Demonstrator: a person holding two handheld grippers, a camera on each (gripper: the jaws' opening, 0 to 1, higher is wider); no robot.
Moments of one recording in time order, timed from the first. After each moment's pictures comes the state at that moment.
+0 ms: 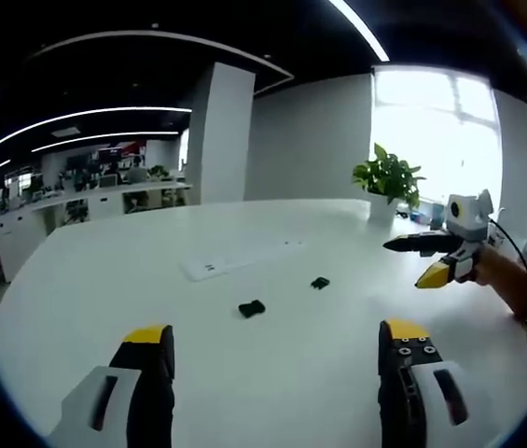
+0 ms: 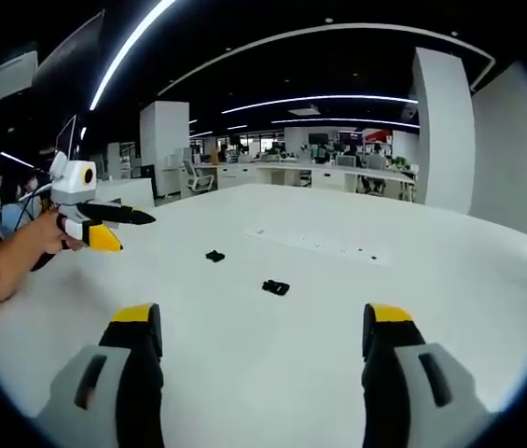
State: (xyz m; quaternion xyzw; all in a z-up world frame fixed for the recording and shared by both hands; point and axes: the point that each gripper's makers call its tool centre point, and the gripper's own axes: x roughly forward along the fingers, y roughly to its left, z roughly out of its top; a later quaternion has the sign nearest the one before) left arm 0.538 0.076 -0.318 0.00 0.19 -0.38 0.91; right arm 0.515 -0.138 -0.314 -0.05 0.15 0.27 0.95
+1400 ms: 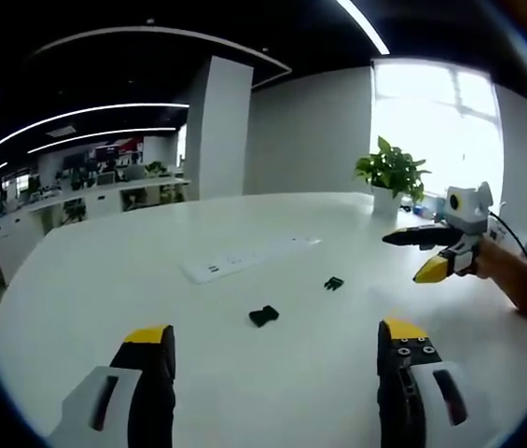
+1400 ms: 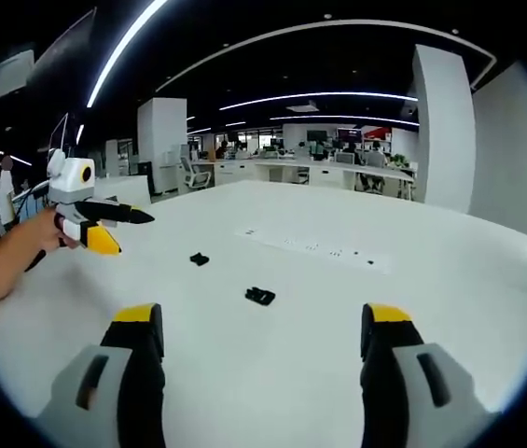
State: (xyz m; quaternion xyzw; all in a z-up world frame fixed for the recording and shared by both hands) left arm 0.564 0.070 -0.326 0.01 0.20 -0.38 0.90; right arm 0.541 -0.141 -0.320 -0.06 0.16 0.27 0.95
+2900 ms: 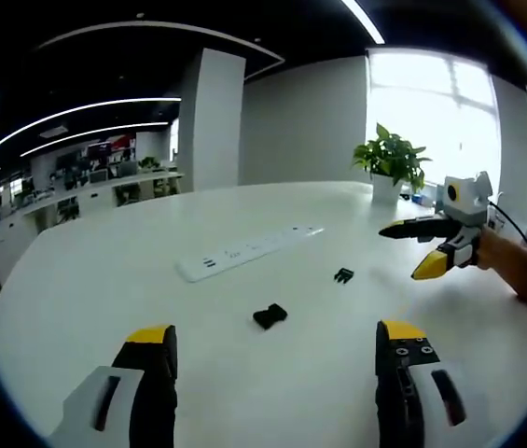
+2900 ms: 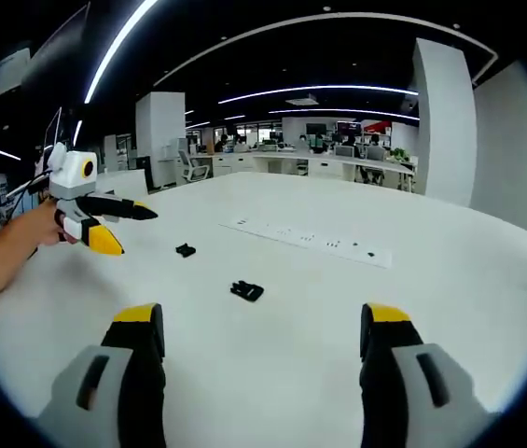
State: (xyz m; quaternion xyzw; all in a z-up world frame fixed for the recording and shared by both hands) left arm 0.586 0.058 -0.345 0.03 0.22 -0.39 0.89; right arm 0.562 -0.144 -0.339 -0.06 0.17 0.27 0.95
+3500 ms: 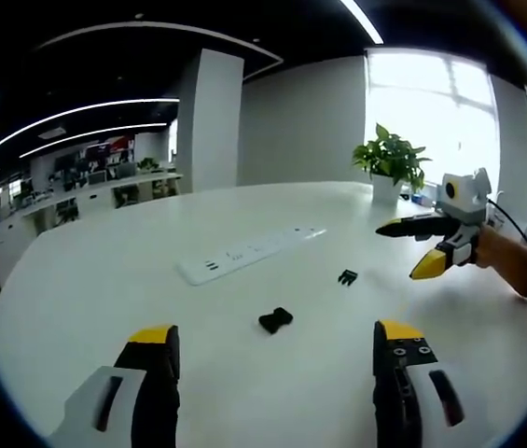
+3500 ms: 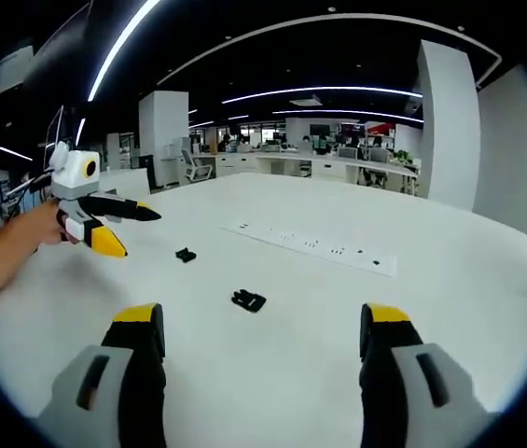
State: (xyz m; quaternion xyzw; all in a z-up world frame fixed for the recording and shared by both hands) left arm 0.591 0.058 -0.344 0.03 0.22 -0.40 0.89; right arm 0.569 -0.138 -0.336 -0.07 0.17 0.27 0.94
